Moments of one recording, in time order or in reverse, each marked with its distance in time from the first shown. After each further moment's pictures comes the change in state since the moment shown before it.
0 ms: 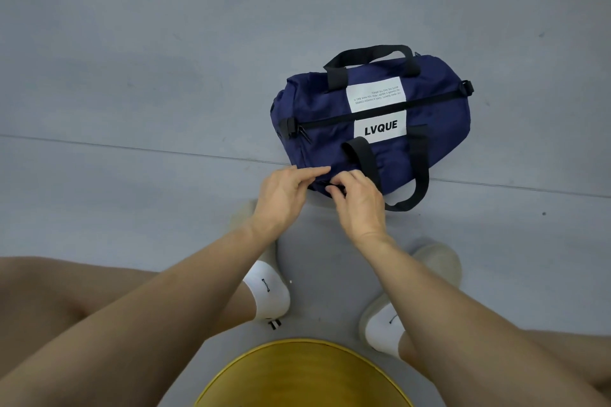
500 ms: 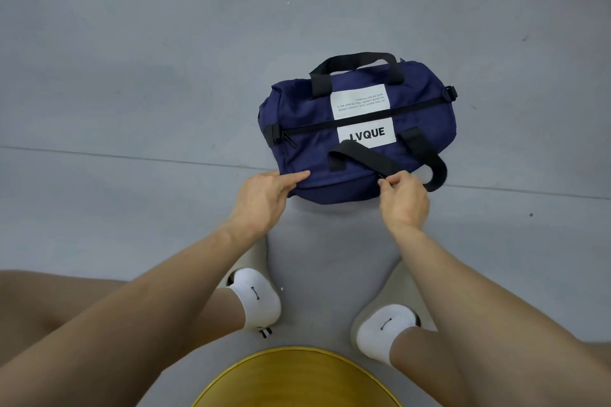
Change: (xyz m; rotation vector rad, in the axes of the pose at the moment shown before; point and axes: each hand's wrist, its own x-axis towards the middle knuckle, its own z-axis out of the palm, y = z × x) left_hand 0.004 -0.006 -0.014 0.222 -0.029 0.074; right_hand 0.030 0.072 -0.040 0.003 0.141 0.553
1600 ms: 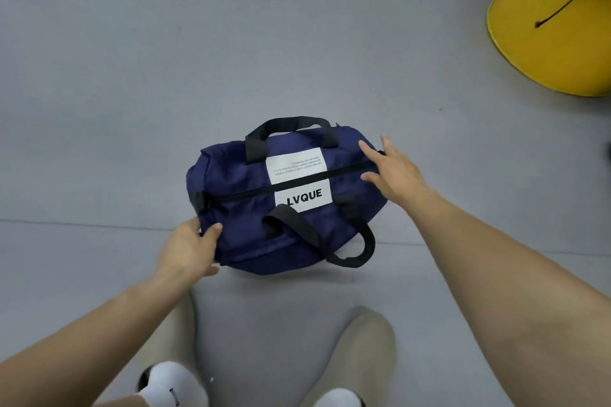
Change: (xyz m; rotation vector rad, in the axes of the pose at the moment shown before) left_hand 0.048 0.023 -0.011 -0.623 -0.036 -0.812; right_hand 0.187 -0.031 -0.110 -0.620 -0.222 -0.519
